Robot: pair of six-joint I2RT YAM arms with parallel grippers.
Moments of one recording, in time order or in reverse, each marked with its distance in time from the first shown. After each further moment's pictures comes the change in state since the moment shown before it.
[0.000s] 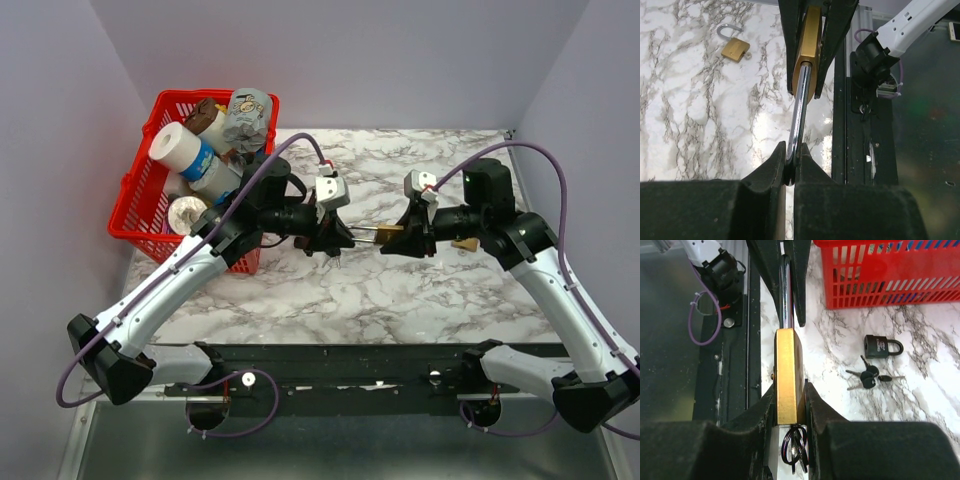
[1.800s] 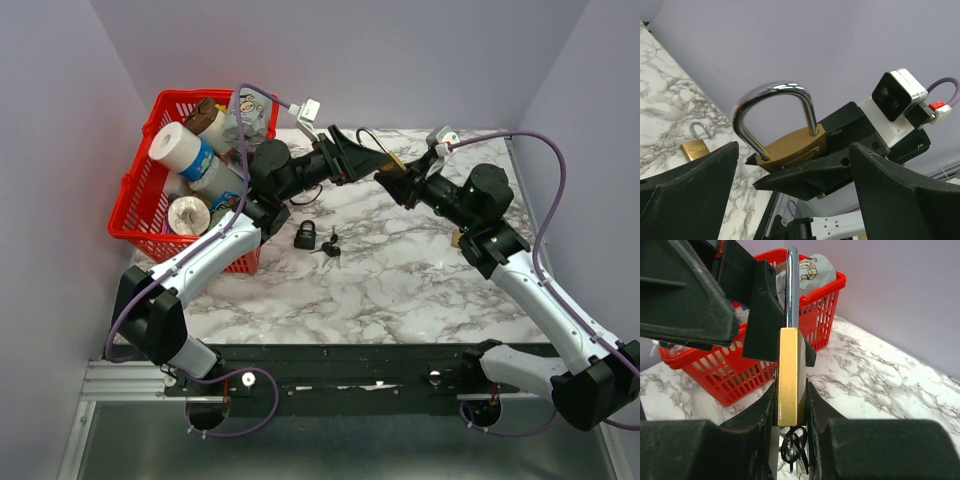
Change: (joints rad) left arm 0.106 0.243 -0.049 0.927 -0.305 -1.183; right arm -0.001 -0.014 -0.233 0.851 0.595 0.494
